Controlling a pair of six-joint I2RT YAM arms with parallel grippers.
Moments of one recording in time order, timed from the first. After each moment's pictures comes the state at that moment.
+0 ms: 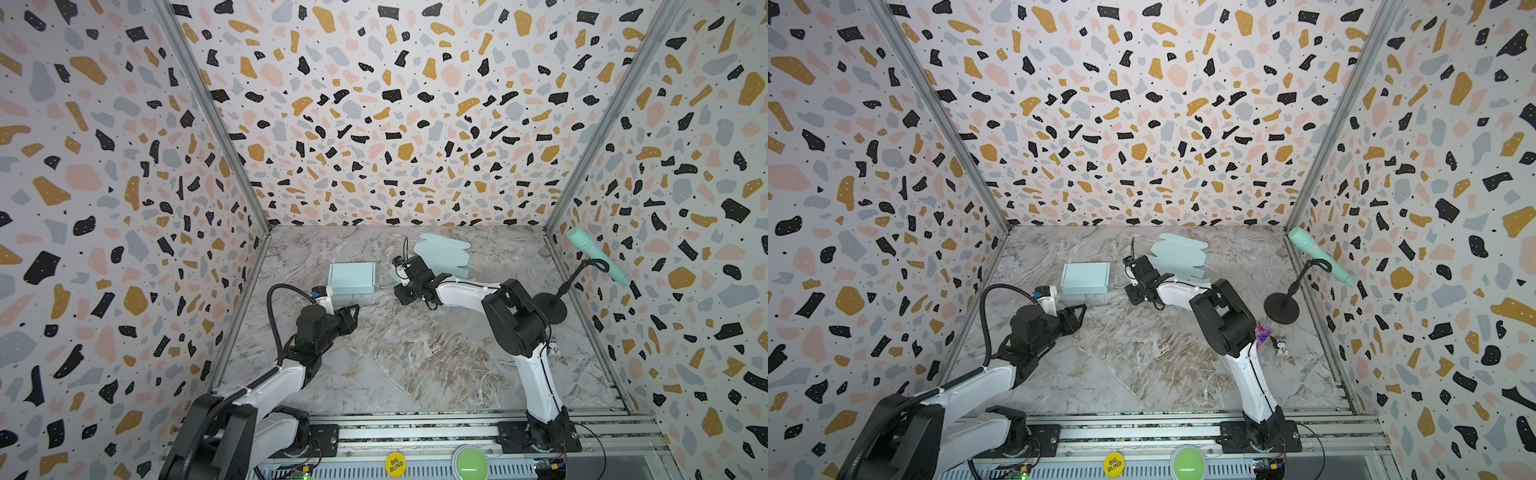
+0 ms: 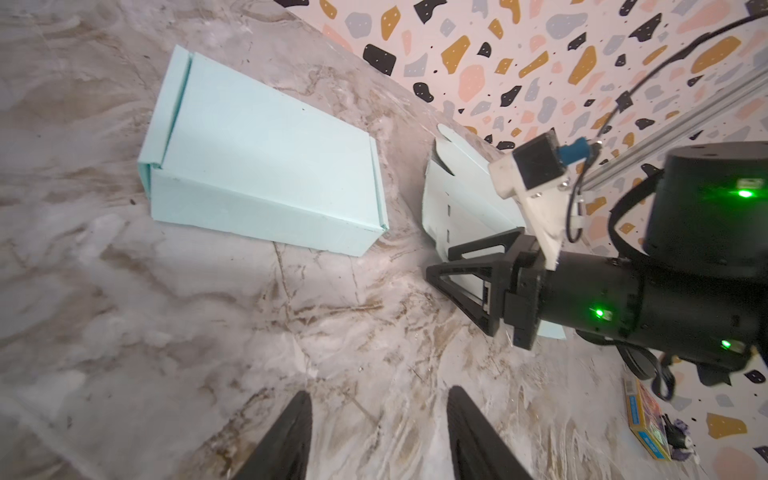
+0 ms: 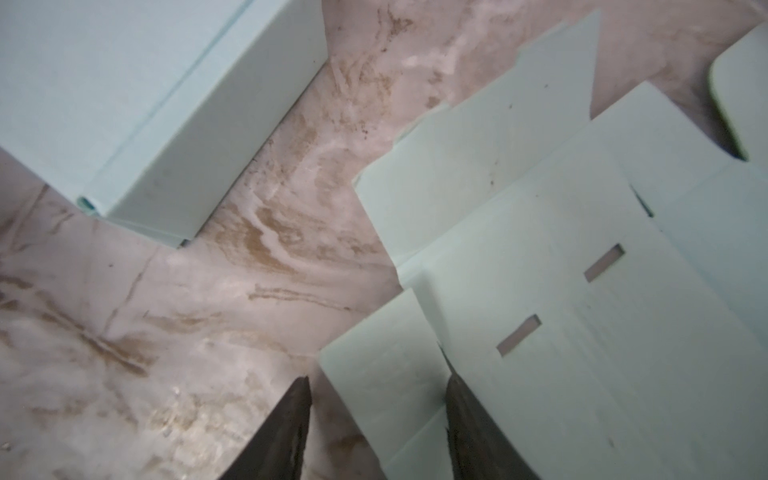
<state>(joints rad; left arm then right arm) -0.26 1.07 0.28 0.37 0.20 -0.56 0.70 2.20 1.51 -0.18 -0.01 0.05</state>
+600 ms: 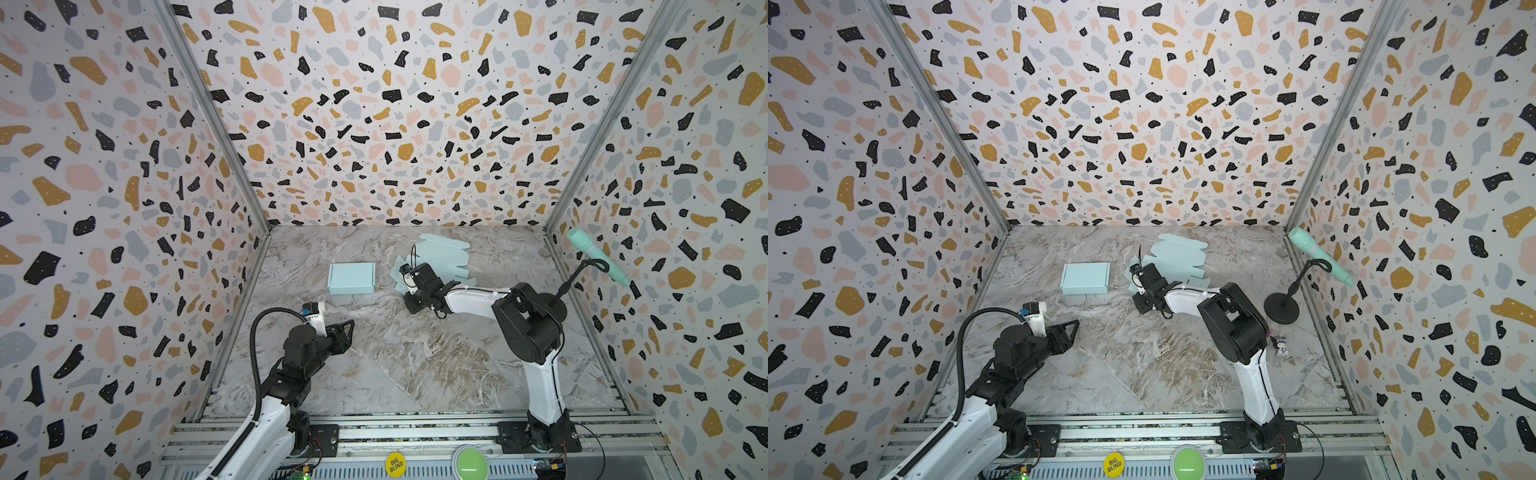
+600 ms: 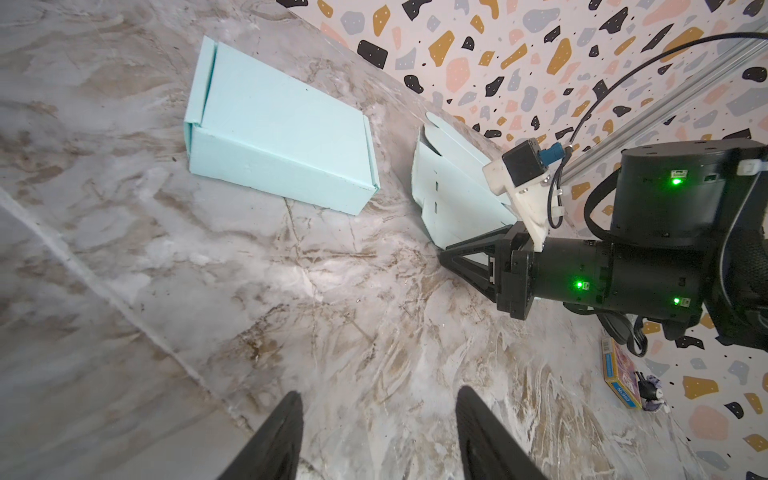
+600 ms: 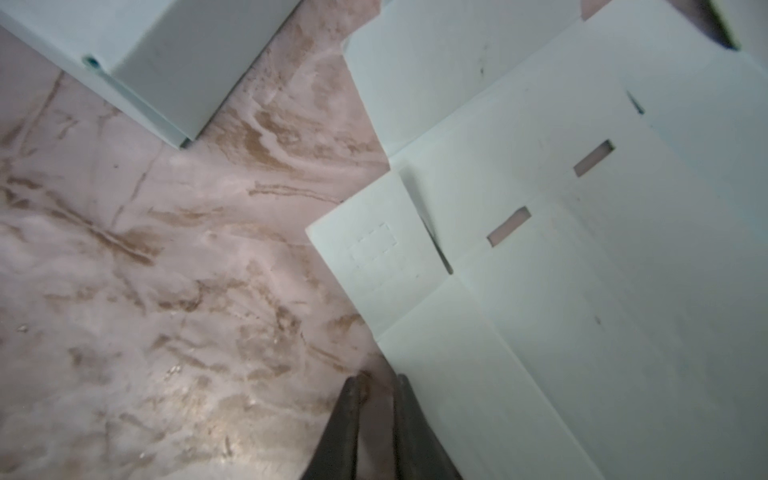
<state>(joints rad) -0.26 0.65 0.20 0.02 0.19 -0.56 0.70 2.08 1.32 -0.14 0.00 0.05</state>
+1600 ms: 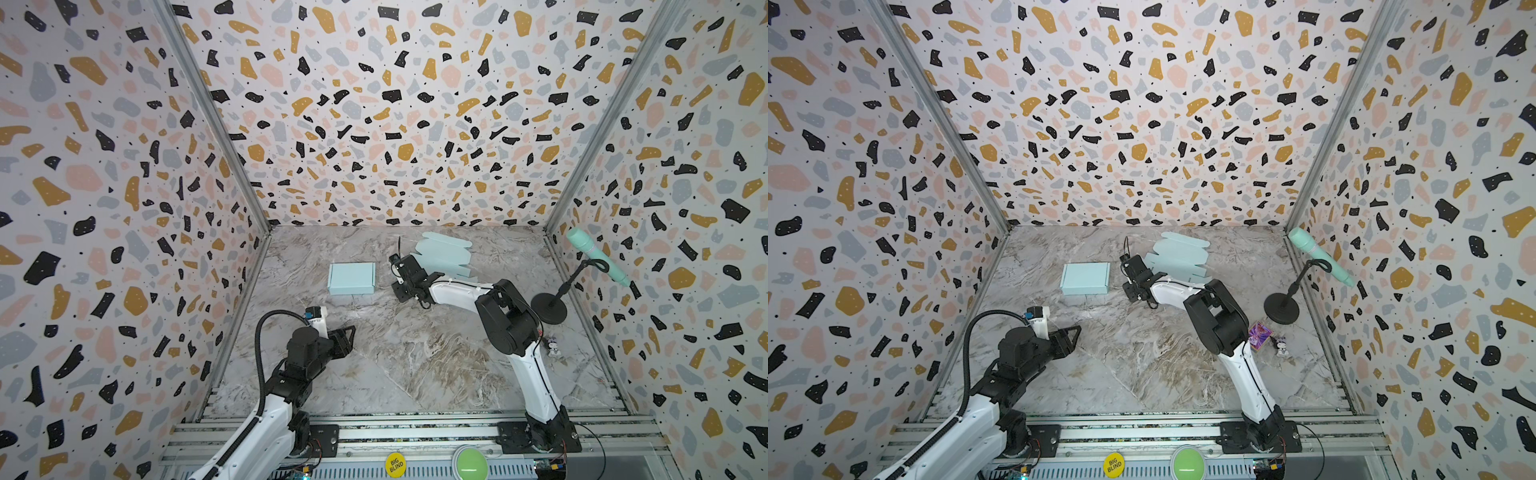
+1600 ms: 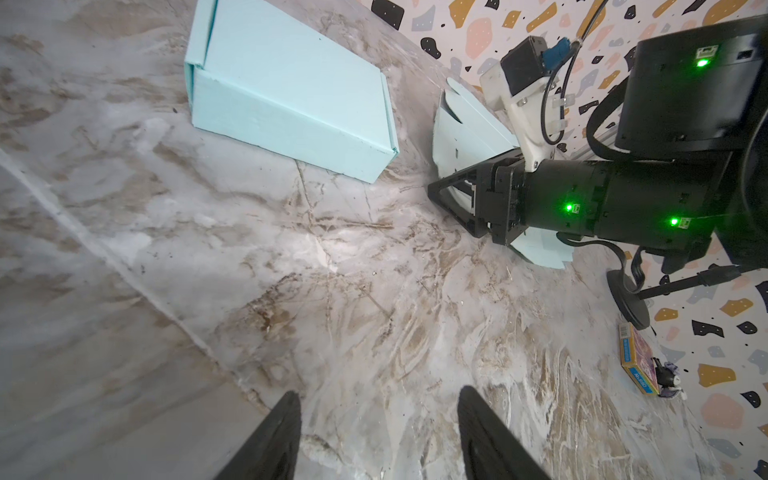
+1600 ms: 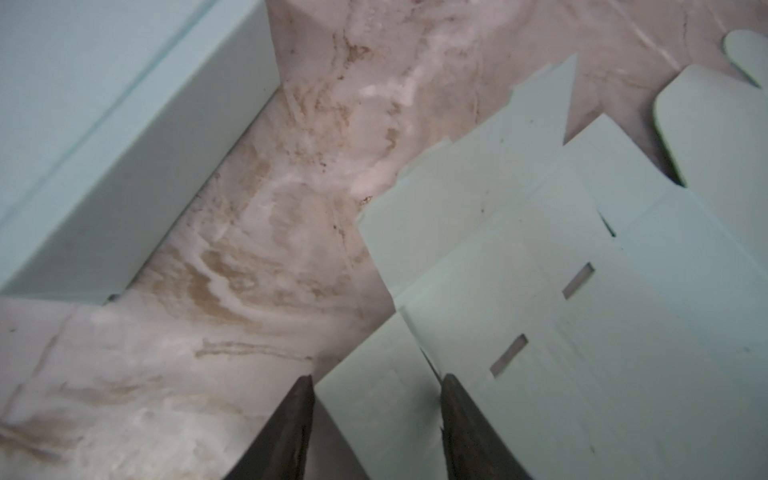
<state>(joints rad) -0.26 0.71 0.17 0.06 0.20 -0.56 0.73 2.26 1.61 -0.22 0.17 0.03</state>
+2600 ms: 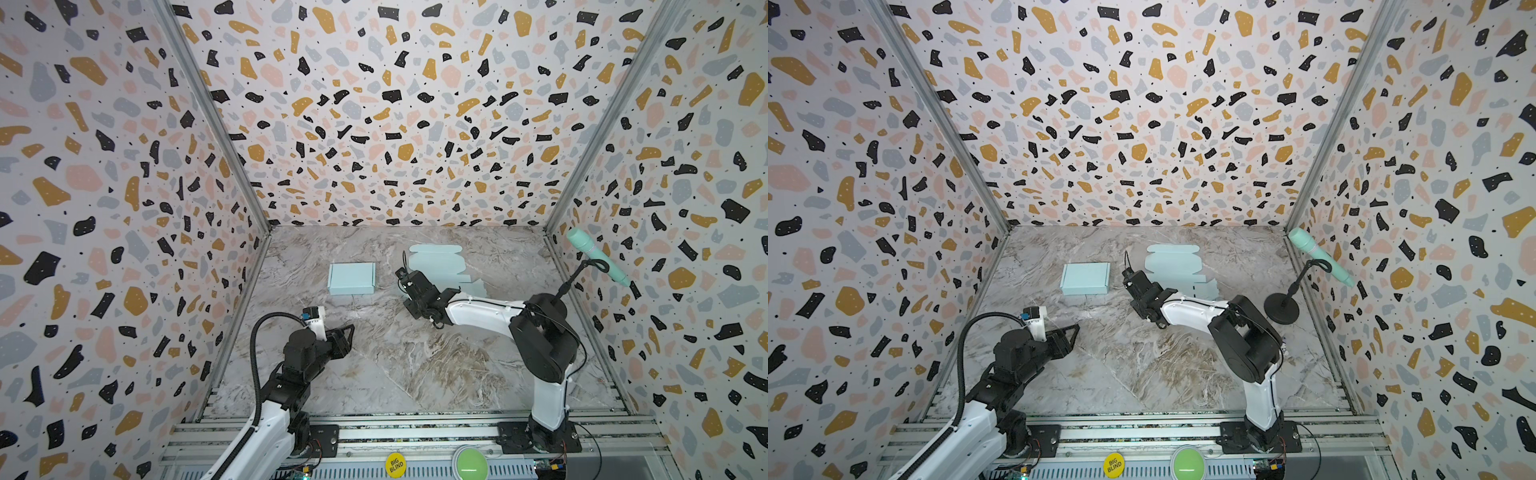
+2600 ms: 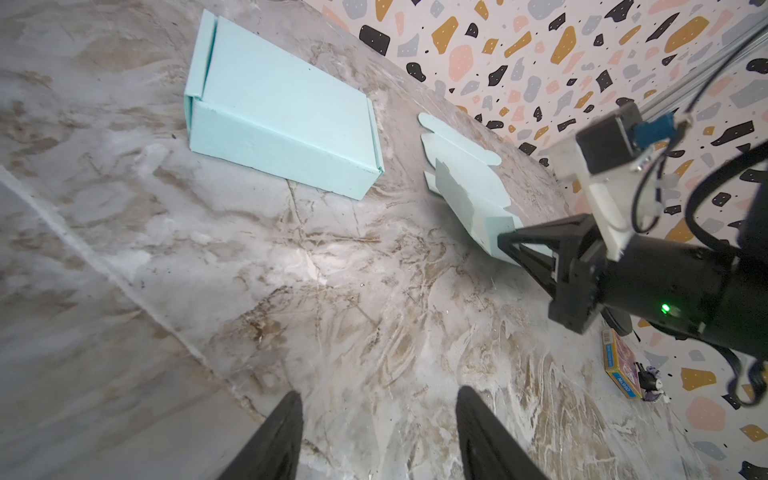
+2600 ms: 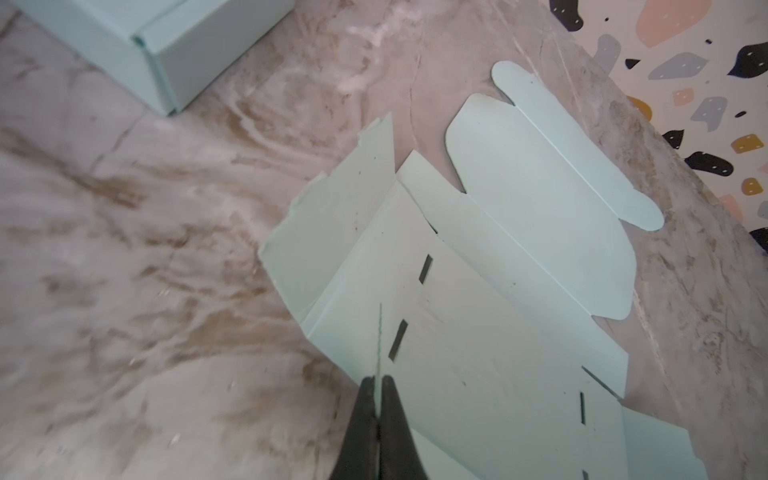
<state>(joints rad) -0.26 0.62 0.18 0.01 0.20 -0.56 0.86 1.87 1.21 -0.23 0.39 -0.06</state>
